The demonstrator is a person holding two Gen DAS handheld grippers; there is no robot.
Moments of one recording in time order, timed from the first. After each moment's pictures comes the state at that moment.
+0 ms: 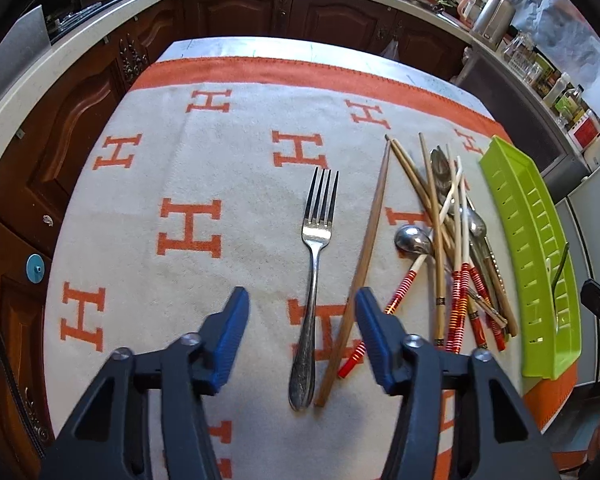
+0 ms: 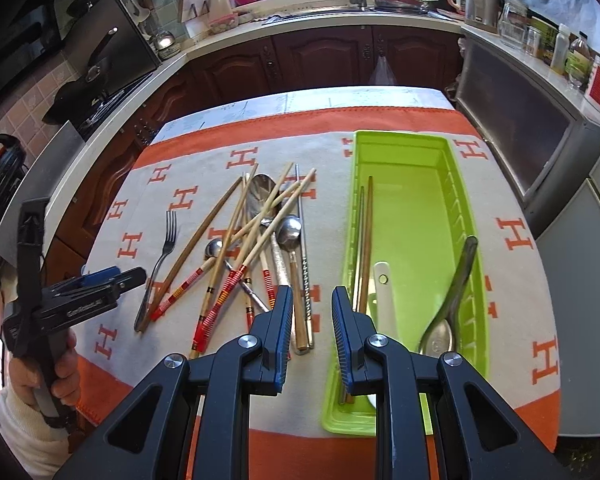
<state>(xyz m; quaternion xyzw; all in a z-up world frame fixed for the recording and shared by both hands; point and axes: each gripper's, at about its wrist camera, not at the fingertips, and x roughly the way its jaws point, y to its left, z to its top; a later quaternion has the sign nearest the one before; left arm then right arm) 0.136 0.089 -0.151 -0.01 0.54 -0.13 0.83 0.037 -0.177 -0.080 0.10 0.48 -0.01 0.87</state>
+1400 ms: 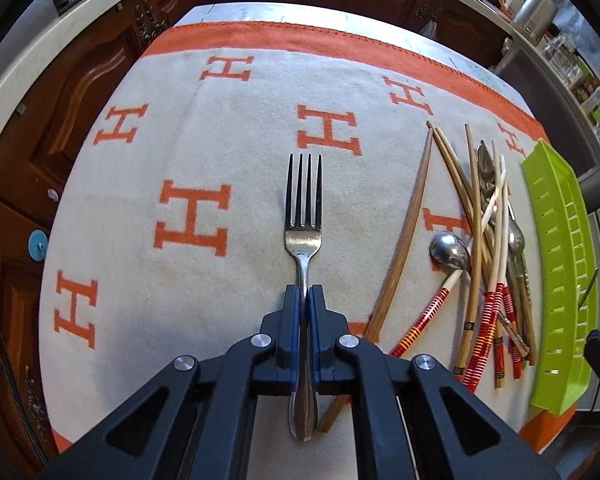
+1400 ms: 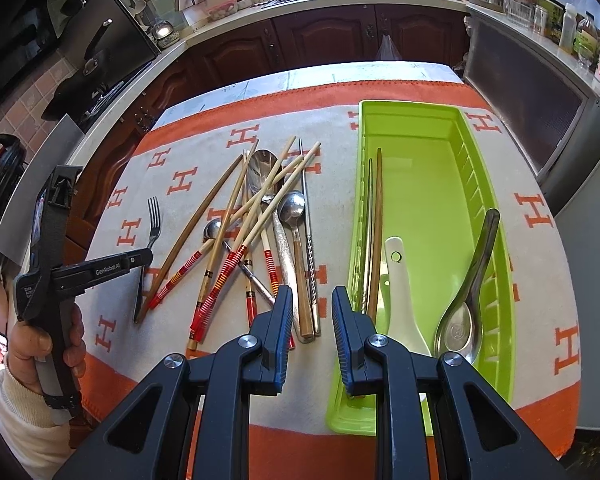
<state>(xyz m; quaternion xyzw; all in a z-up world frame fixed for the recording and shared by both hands) 0.158 0.082 -0.170 -0.03 0.59 -0.08 0.80 0.044 -0.179 -0.109 0.12 0.51 -0.01 0.86</state>
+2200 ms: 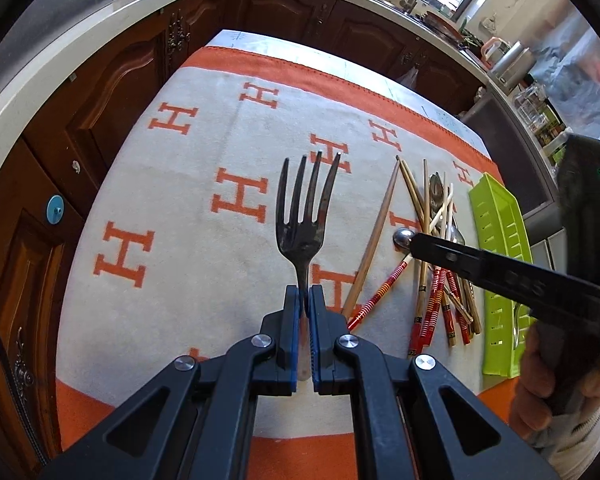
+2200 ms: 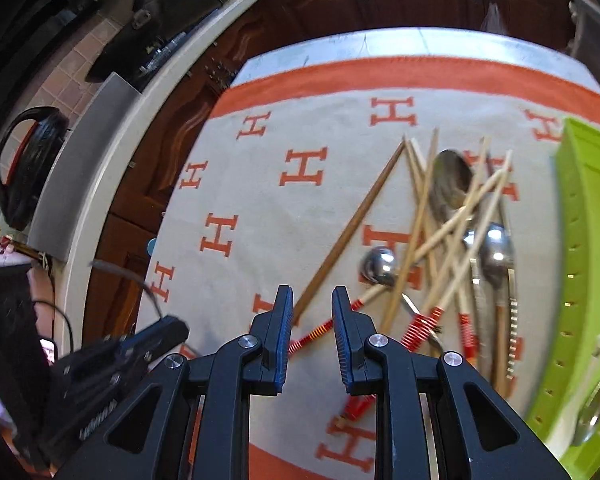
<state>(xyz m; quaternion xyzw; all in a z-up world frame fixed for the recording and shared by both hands) 0.101 0.140 -0.123 -0.11 0.54 -0.12 0.83 0.171 -0.053 -0.140 0.15 0.58 0.12 0.79</state>
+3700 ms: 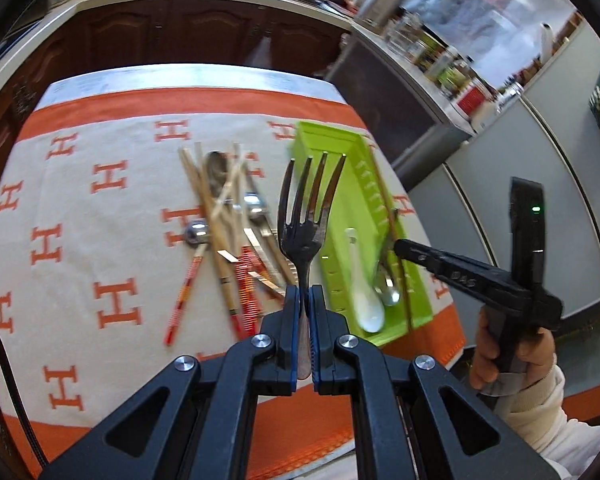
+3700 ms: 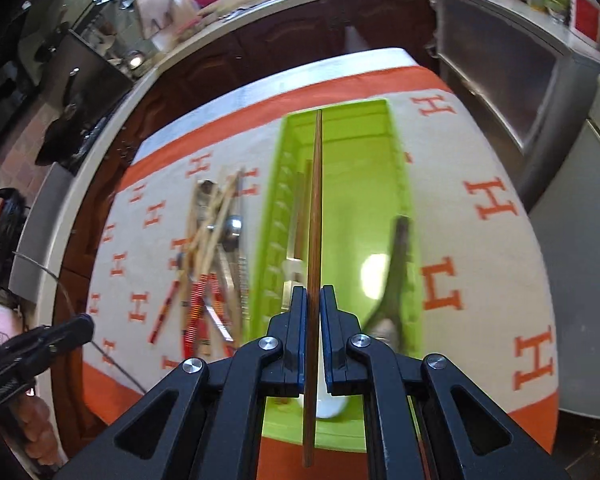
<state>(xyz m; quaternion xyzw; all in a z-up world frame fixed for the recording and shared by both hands) 0.067 -0.026 -0.062 -0.04 0.53 -0.32 0.79 0.035 -0.284 -0.115 0.19 0.51 -0.02 0.84</state>
